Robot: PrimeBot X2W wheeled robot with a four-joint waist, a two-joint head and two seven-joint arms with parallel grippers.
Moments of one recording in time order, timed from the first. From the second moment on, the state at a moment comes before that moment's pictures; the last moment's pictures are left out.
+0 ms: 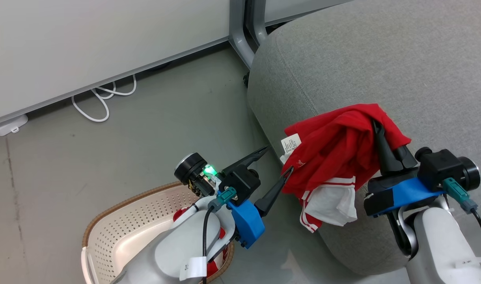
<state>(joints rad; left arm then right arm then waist) -0.66 0.08 -0.93 0.67 -0.38 -0.13 -0.26 -0.37 -0.09 0.04 0.30 0.03 0.13 -0.26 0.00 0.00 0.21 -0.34</state>
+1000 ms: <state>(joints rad) -0.81 0.19 -0.88 0.61 -0.30 -0.13 -0.26 -0.93 -0.27 -0.25 0.16 0.05 0.13 -0.26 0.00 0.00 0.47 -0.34</state>
